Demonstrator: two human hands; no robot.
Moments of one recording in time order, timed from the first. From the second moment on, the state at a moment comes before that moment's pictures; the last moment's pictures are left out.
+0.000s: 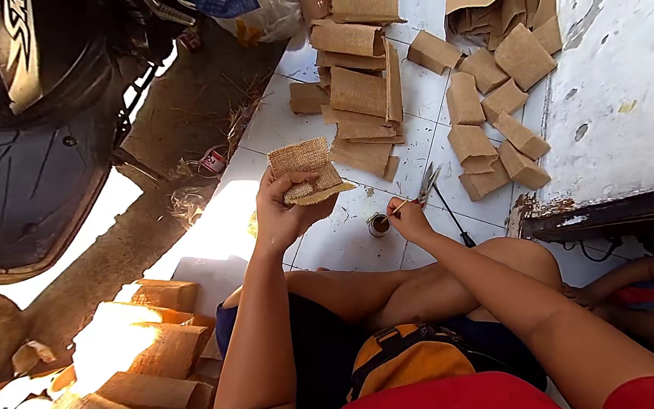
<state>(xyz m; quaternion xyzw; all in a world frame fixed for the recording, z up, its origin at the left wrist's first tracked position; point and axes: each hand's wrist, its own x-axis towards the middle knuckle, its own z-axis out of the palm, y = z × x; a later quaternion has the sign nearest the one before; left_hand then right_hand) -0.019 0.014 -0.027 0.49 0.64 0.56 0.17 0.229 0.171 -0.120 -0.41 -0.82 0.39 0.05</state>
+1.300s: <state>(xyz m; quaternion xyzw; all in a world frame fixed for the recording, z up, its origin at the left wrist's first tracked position) -0.015 0.014 -0.031 0.53 0.66 0.48 0.23 0.229 0.175 -0.105 -0.52 -0.59 0.58 0.20</state>
